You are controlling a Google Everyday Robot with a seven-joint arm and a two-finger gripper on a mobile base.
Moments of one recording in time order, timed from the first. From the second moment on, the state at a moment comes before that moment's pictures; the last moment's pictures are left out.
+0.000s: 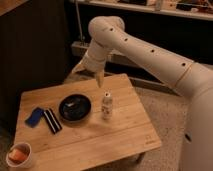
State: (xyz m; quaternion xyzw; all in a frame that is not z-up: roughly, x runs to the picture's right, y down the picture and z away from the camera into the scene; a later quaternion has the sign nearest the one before) arm -0.068 -0.071 0.668 -0.16 -0.32 -0.46 0.81
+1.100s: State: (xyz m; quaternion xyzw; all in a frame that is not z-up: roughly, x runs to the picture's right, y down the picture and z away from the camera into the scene) arm 0.021 -0.113 0.723 -0.18 -0.29 -0.39 0.86
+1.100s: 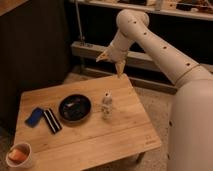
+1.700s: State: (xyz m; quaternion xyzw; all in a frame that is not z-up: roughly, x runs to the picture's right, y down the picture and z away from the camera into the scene) arm 0.100 -0.067 0.728 -0.21 -0.27 -0.30 0.89
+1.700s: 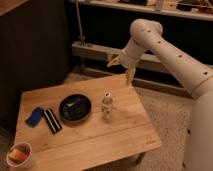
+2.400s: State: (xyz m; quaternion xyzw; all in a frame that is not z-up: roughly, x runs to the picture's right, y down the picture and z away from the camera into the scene) arm 0.234 0.056 0.673 -0.25 -0.24 -0.18 0.92
